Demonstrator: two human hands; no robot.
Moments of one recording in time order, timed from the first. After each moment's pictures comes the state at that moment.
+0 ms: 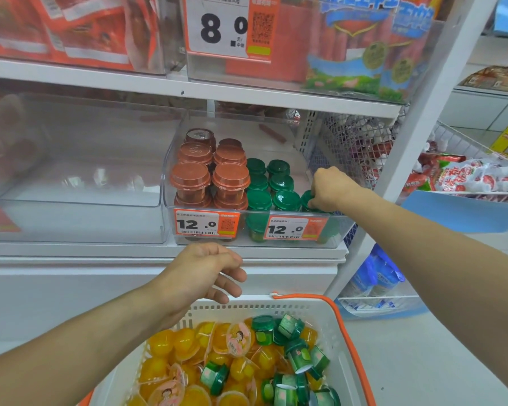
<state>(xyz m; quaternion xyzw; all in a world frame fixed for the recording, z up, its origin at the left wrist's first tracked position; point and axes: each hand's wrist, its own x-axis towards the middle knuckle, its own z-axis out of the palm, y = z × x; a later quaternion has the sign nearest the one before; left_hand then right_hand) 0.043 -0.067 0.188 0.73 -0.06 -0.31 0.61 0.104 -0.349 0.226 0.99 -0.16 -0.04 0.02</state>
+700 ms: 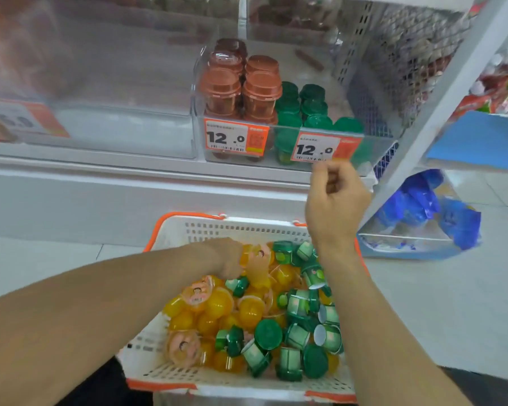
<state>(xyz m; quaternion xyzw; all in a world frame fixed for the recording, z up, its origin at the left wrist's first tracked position) 0.024 -0.060 0.053 0.89 -0.29 -0.34 -0.02 -0.030 -0.219 0.134 0.75 -0.15 0.44 -0.47</state>
